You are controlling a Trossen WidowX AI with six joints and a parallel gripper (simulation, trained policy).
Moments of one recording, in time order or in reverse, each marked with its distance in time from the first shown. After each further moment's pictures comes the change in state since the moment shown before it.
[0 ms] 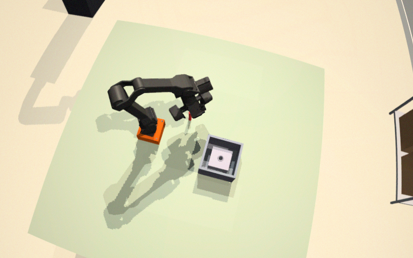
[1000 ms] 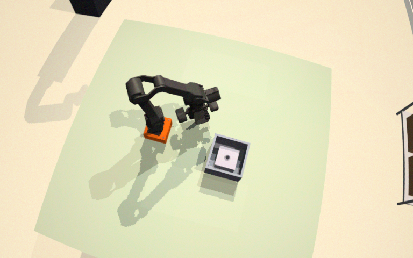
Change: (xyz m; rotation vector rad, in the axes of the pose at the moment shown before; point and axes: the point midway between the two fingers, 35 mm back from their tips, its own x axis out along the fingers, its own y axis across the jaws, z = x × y) arm 0.059 -0.015 -0.010 0.192 0.092 -0.066
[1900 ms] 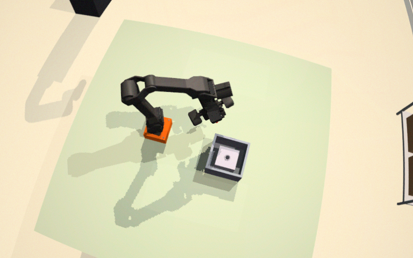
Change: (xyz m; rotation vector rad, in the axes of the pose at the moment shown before) arm -0.097 0.055 0.065 -0.122 -0.227 0.131
